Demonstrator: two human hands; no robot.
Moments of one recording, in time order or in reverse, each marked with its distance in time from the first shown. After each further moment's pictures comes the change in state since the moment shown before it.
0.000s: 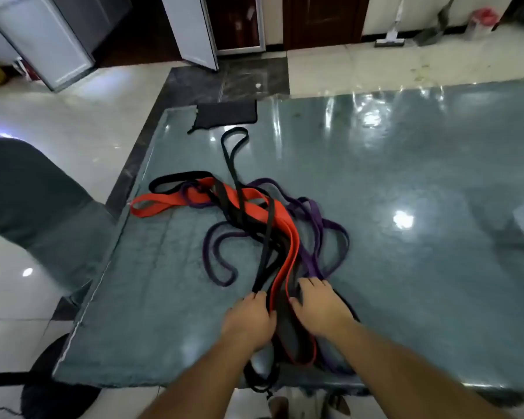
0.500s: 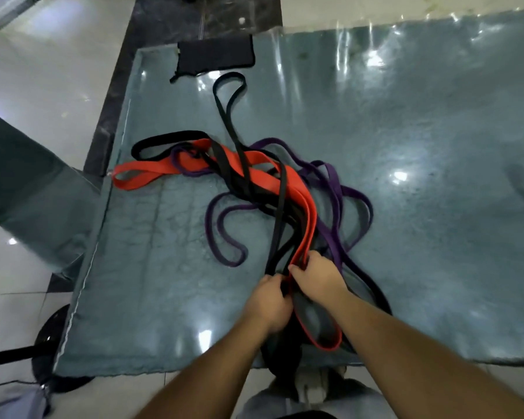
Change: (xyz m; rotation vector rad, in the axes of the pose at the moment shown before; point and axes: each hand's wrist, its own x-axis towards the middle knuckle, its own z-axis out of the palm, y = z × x) left_hand 0.050 -0.031 0.023 -0.408 -0.170 0.053; right_hand 0.068 -0.031 0.041 0.410 -0.045 0.370
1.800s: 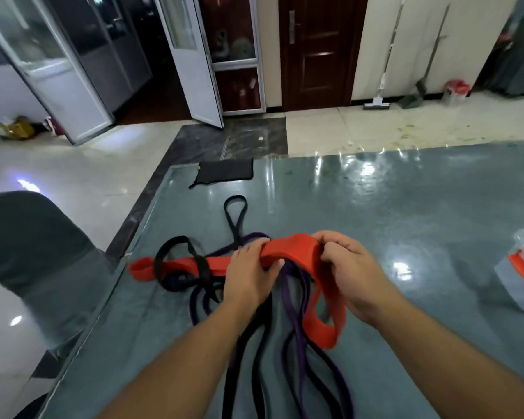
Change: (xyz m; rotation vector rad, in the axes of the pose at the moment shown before) left_hand -0.005 0.177 -0.109 0.103 0.727 0.359; right_hand -0.123 -0.053 -0.254 0.914 -0.004 -0.611
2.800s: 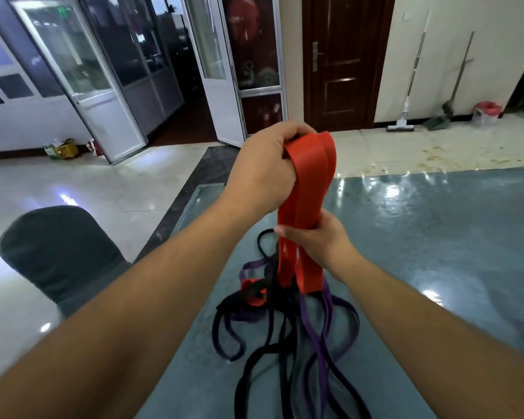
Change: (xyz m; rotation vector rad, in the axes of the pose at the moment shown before) left_hand 0.050 0.150 -0.200 -0.257 0.224 0.409; right_hand 0.084 -0.026 0.047 -0.263 0.038 -0.129
